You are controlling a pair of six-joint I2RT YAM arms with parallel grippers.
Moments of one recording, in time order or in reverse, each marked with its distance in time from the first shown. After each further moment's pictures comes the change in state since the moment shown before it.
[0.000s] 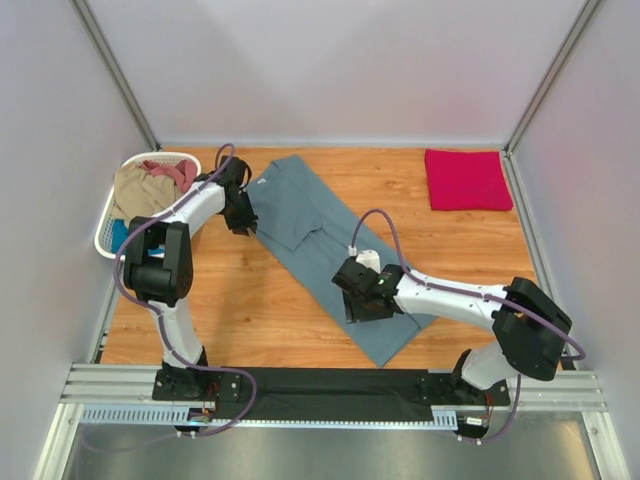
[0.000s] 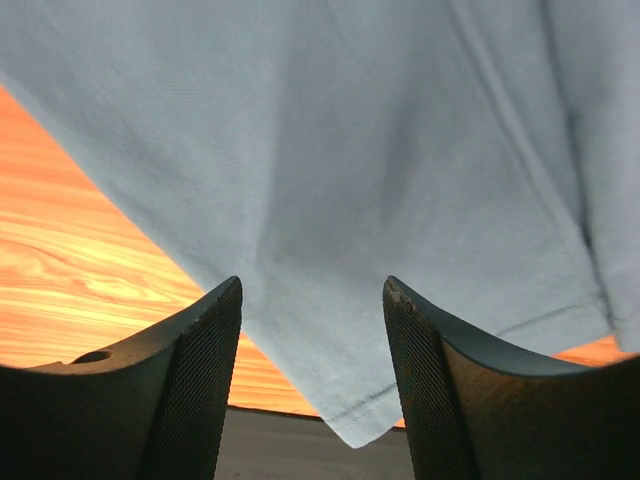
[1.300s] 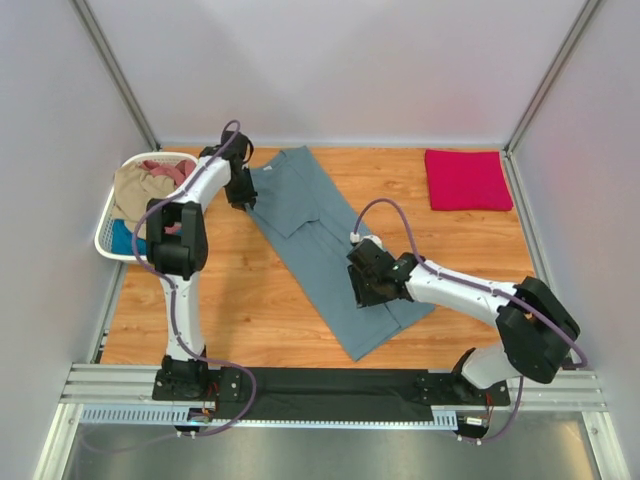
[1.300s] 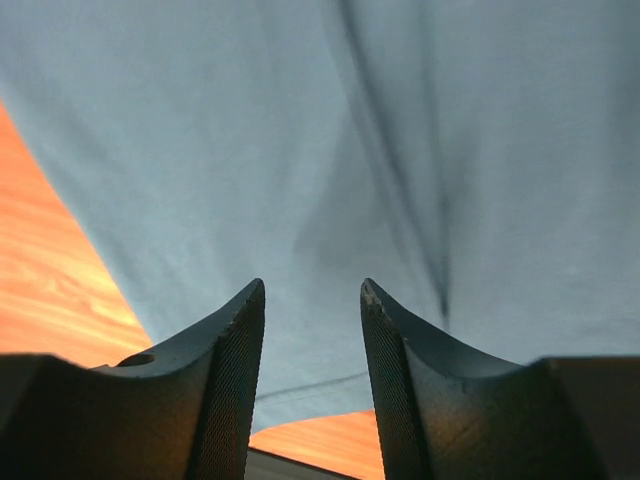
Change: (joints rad) left arm 0.032 0.334 0.488 -0.138 -0.056 0.104; right arm -0.192 -0.035 0.010 0.109 -0.112 -0.290
